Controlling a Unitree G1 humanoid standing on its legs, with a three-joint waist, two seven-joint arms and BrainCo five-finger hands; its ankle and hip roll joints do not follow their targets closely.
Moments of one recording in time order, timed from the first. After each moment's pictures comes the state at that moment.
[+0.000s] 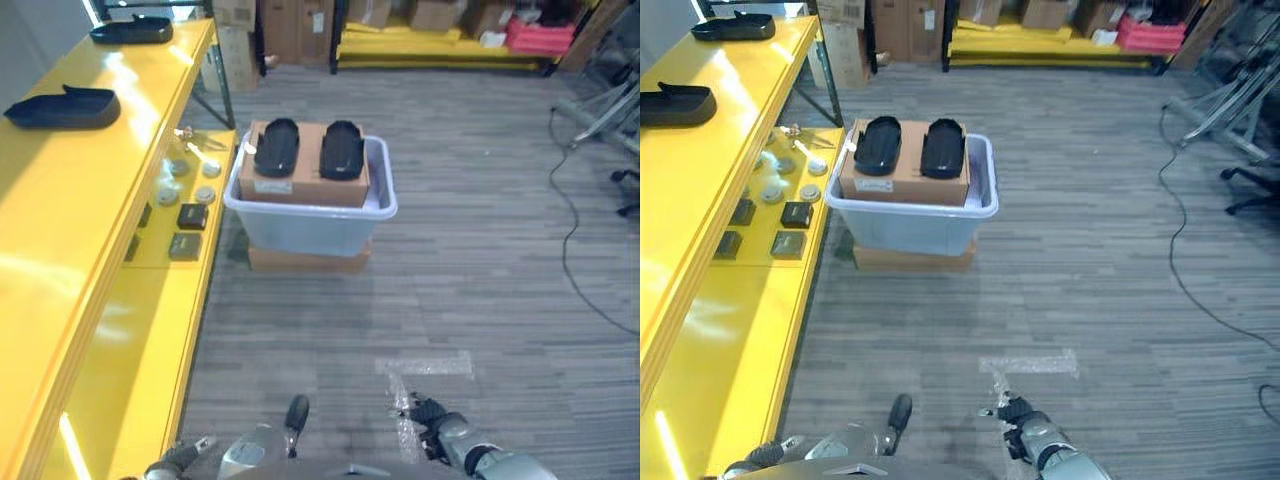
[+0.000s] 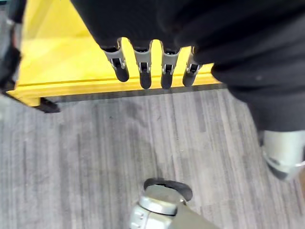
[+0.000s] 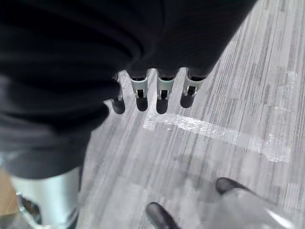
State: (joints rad) left arm -0.03 0.26 -0.17 1.37 -0.07 -0.06 0.08; right arm -0.20 -0.24 0.31 1.30 0.03 -0.09 -0.03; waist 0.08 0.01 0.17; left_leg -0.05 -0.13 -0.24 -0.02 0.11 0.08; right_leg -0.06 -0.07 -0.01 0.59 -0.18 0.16
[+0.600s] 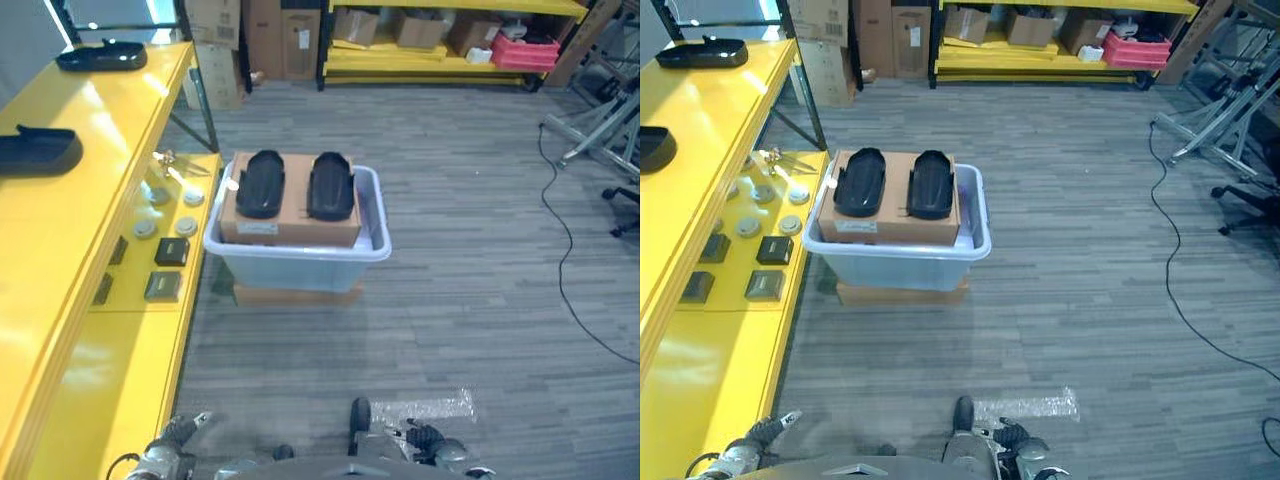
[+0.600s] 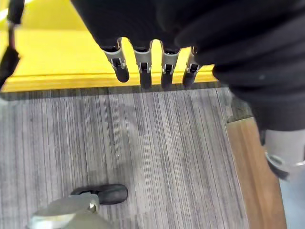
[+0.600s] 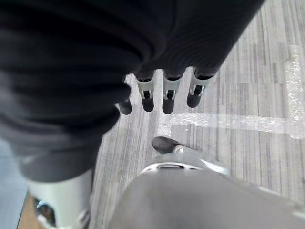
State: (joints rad) left arm -0.06 0.26 -0.16 1.36 -0.11 -0.08 0.10; right arm -0.10 -0.21 0.23 1.32 0.11 -0.08 -0.02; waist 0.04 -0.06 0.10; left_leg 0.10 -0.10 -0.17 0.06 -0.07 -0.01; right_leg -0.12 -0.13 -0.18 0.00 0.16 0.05
